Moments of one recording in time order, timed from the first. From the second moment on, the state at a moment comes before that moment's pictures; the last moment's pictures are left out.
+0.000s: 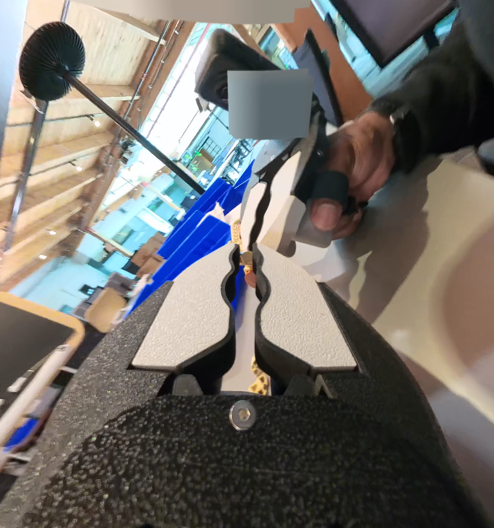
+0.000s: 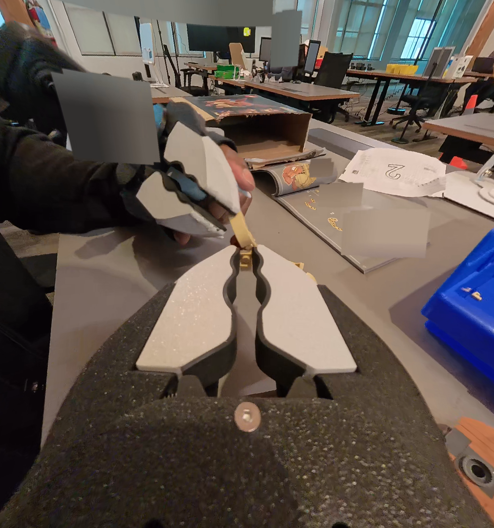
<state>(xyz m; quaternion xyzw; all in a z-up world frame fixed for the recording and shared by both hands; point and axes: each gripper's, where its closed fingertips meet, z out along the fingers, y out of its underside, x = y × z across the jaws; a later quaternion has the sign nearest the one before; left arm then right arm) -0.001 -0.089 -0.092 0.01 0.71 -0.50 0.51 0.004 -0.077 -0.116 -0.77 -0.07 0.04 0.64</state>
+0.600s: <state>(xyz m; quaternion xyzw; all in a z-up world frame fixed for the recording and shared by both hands) 0.014 -0.078 -0.102 -0.09 0.73 -0.52 0.43 0.000 -0.077 -0.116 -0.77 -0.07 0.06 0.64</state>
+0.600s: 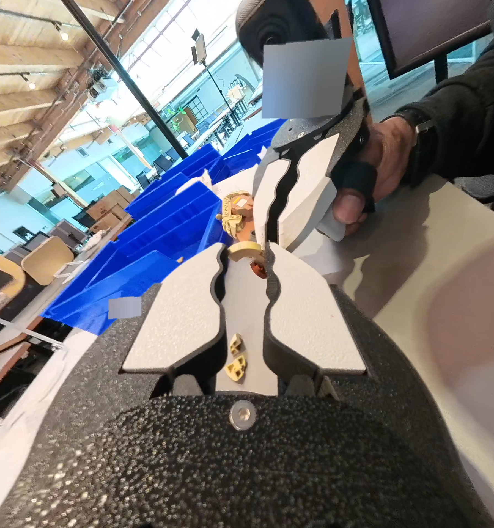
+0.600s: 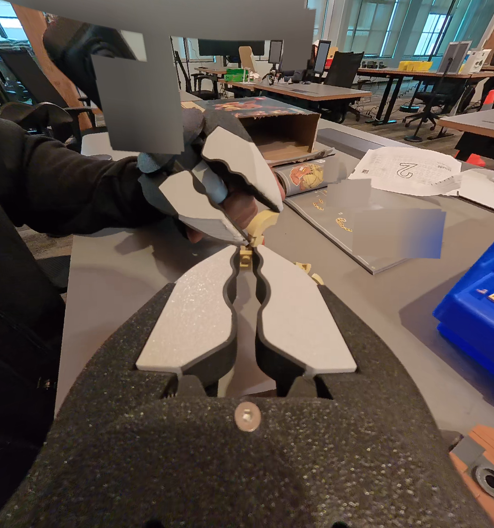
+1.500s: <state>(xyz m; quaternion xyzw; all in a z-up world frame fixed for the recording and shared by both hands) 0.033 0.029 -0.165 -0.32 0.85 -0.31 0.28 0.020 -0.074 -0.149 -0.84 -0.05 0.02 0.54</state>
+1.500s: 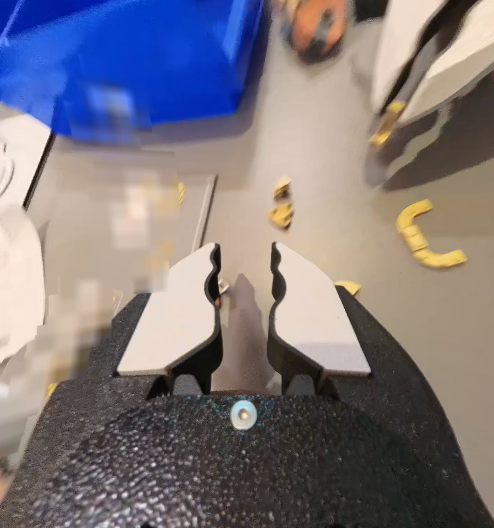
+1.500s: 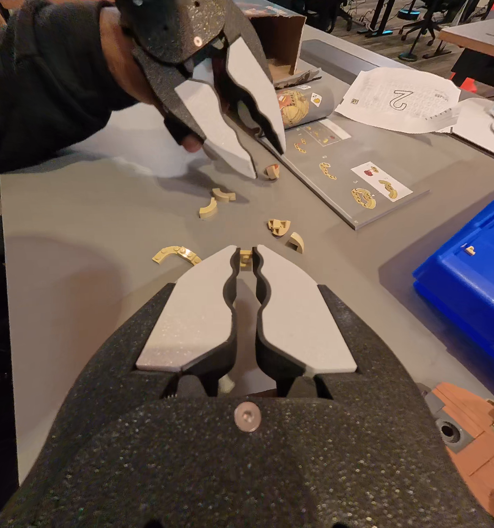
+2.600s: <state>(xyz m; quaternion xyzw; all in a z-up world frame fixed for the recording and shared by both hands) 0.047 0.003 -0.064 -0.39 0.43 -0.81 0.02 0.044 -0.013 -0.083 -0.75 -0.07 0.11 0.65</state>
